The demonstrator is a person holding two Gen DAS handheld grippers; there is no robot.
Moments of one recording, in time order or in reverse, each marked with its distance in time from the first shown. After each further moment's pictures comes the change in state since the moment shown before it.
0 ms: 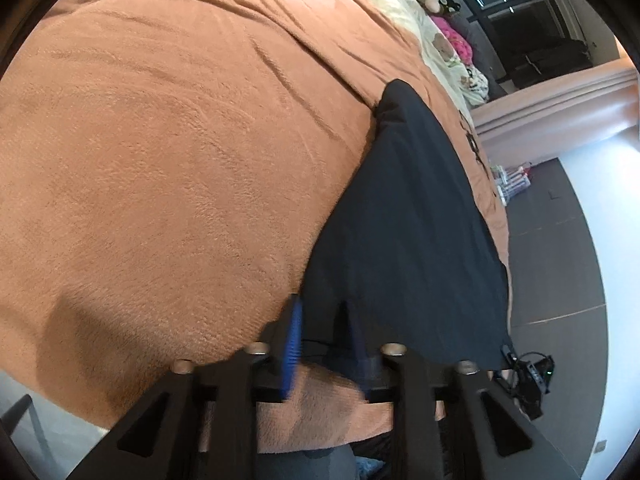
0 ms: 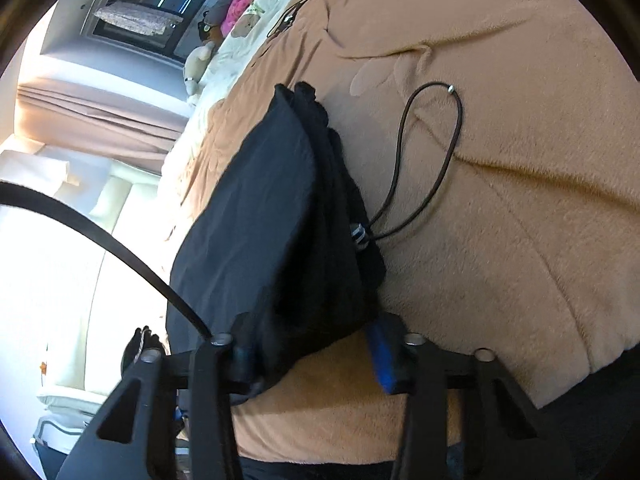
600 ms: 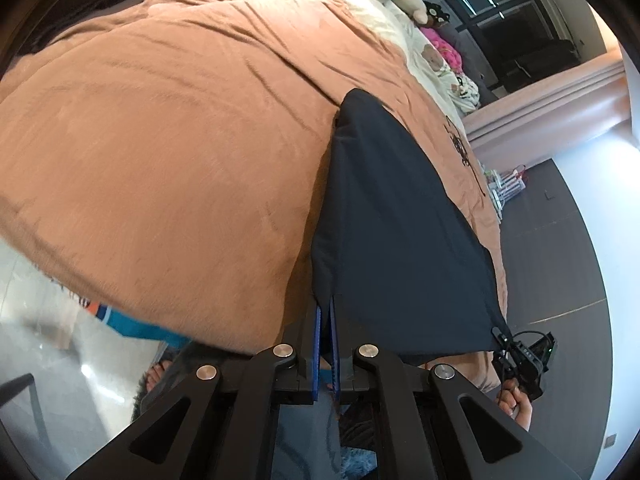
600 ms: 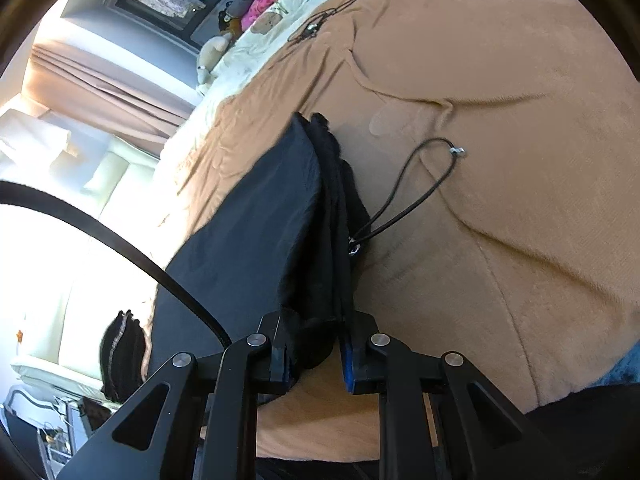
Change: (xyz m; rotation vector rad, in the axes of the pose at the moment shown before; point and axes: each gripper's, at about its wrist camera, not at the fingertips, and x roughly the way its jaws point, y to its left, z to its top) left arm -0.048 -0.020 -0.048 0.006 -0.061 0.007; right arm -0.002 0.042 -0.009 -0.156 0.012 -0.092
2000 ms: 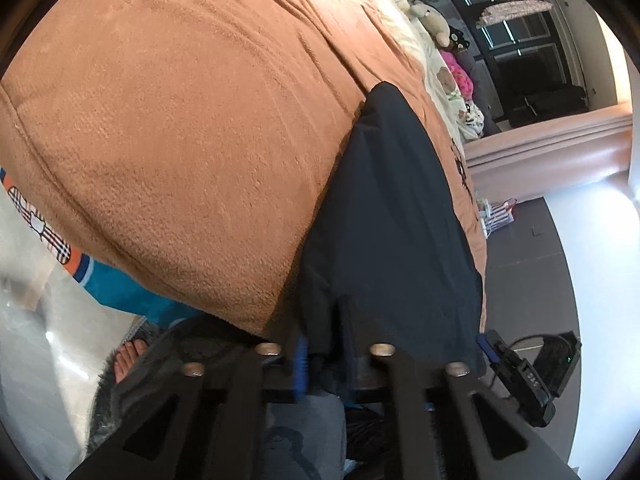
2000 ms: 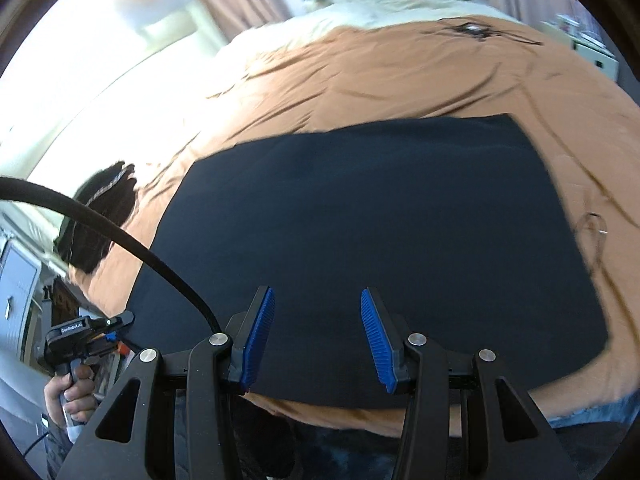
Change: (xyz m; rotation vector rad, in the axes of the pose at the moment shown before) left arm 0.013 0.038 -0.023 -0.149 -0.026 -0.100; right arm 0.027 0.199 -0.092 -0.543 0.167 -0.068
